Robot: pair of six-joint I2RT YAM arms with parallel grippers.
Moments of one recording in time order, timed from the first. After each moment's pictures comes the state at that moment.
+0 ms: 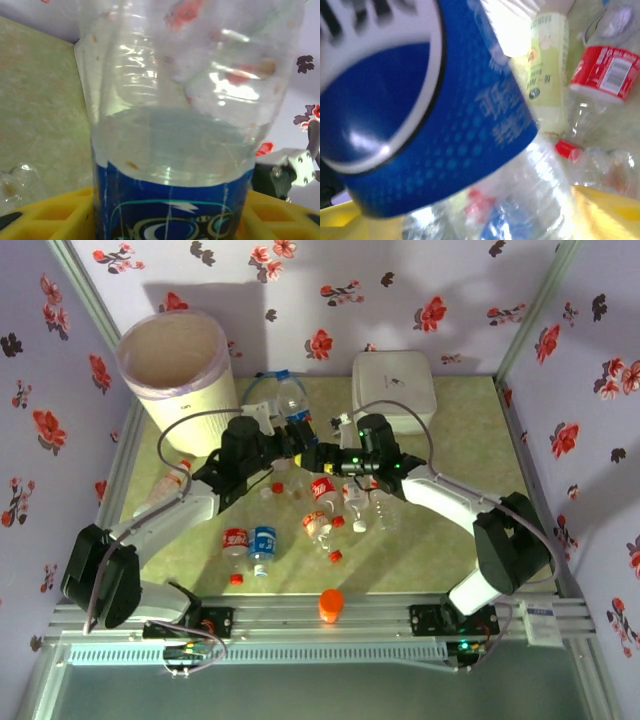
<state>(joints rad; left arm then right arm) -0.62 1.38 0.94 0.21 0.16 -0.78 0.63 1.55 1.02 0.07 -0.66 0.72</state>
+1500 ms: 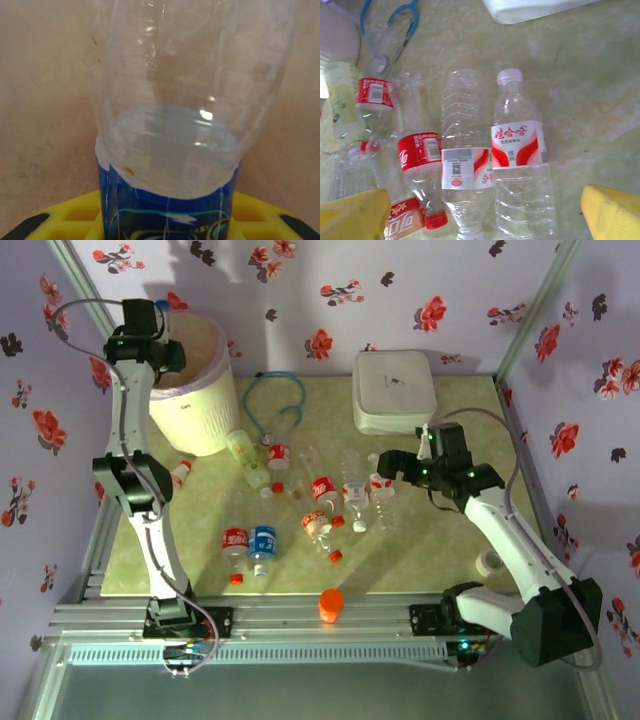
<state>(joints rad) 0.05 2.21 2.48 -1.07 -0.05 -0.04 0.30 1.13 0.95 -0.64 -0.20 0.45</state>
